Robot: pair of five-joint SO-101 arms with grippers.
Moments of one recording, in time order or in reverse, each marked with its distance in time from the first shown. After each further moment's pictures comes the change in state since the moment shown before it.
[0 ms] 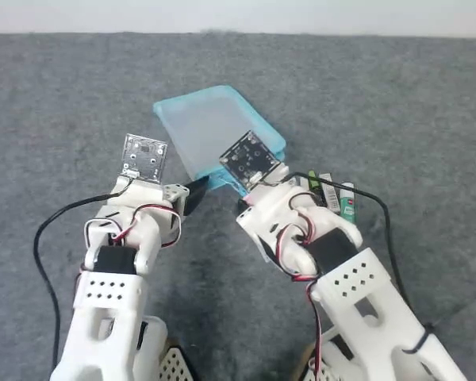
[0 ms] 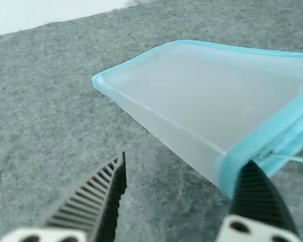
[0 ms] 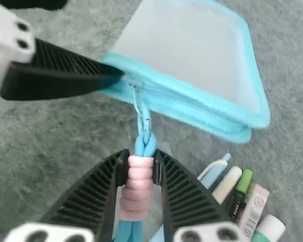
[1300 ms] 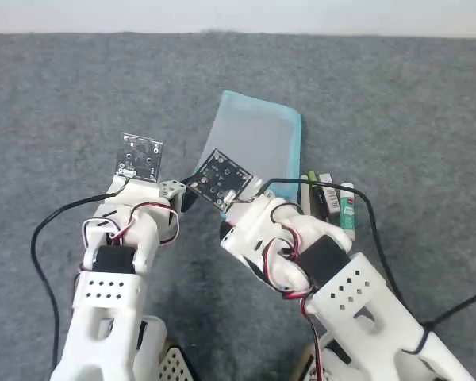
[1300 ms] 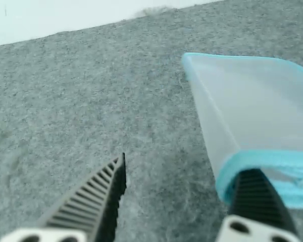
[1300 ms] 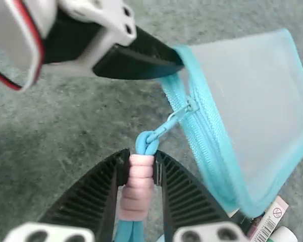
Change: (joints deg) left arm -0.5 0.1 0.0 -2.5 0.2; right arm -10.6 -1.1 -6.5 11.1 1.6
